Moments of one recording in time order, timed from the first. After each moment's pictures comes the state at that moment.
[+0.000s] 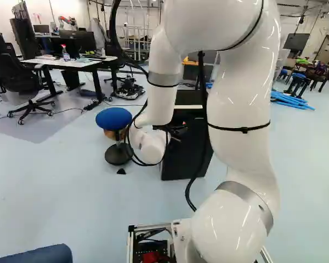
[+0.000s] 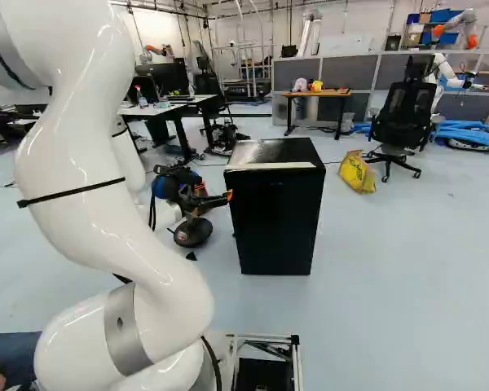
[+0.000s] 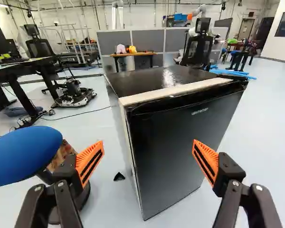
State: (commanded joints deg) arm 30.5 -23.0 -24.8 55.1 77.4 0.0
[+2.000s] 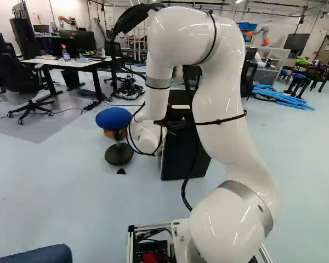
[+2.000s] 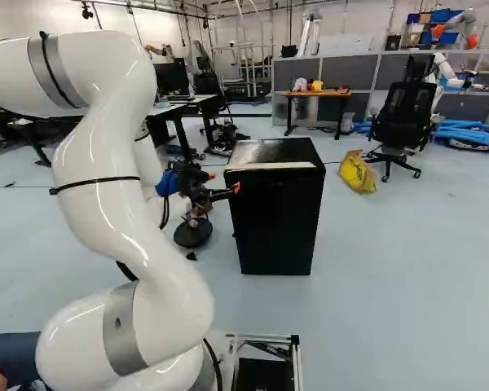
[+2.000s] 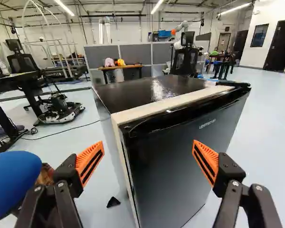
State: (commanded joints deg) arm 24.7 -34.0 -37.8 55.1 80.8 0.0
